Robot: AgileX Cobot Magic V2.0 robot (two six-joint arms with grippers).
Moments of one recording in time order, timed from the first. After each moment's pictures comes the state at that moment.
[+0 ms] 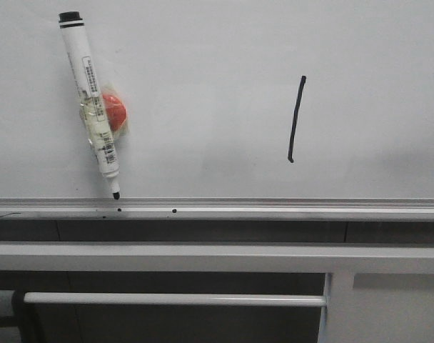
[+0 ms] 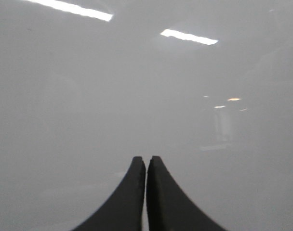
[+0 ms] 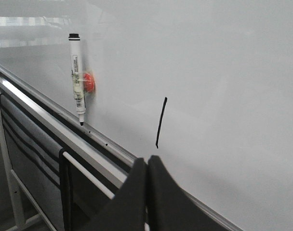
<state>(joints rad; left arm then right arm) -0.75 0.37 -0.03 -0.18 -0.76 0.21 0.71 0.09 -0.07 -0.46 0.07 0.30</state>
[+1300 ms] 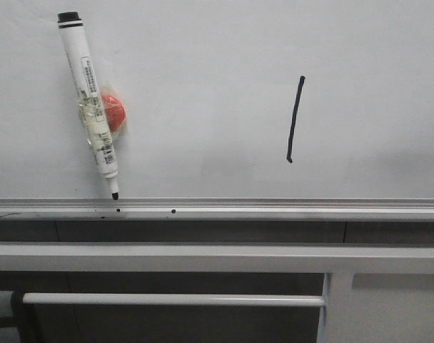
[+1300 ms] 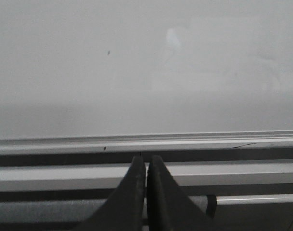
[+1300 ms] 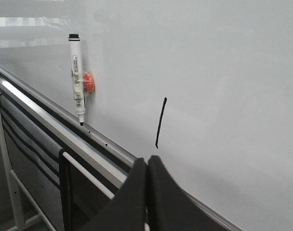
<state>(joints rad) -0.06 0.00 0.00 -0.07 0.31 0.02 0.71 0.09 -0.07 -0.46 0.07 0.30</state>
